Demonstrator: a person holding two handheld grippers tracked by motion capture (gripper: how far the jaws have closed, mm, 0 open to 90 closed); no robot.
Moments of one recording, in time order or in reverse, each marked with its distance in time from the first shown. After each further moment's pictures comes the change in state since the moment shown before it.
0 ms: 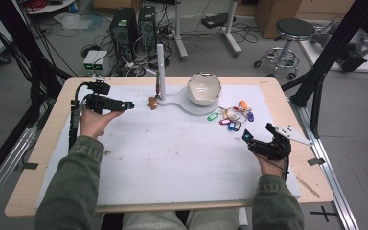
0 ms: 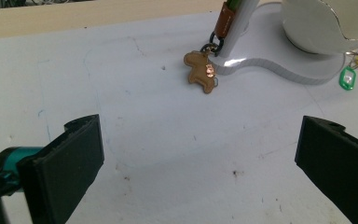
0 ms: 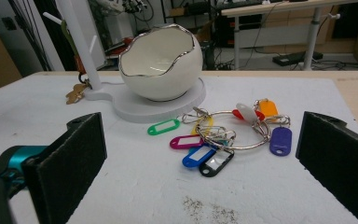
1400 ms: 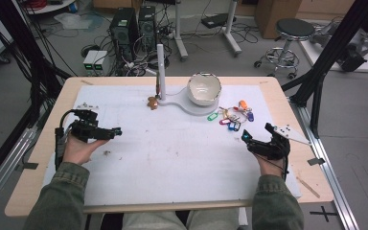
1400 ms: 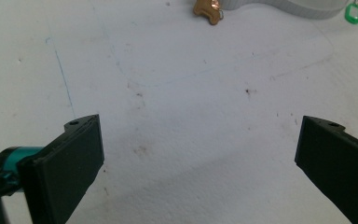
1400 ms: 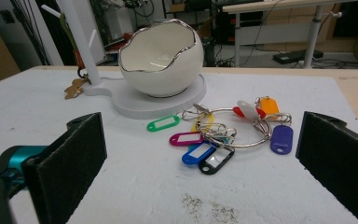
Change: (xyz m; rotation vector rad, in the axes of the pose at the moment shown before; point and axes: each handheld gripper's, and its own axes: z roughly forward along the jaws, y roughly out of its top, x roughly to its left) left arm 0.016 -0.077 -0.027 0.014 -0.028 0.060; right arm 0.001 -0.001 0.003 0.016 -0.001 -0.015
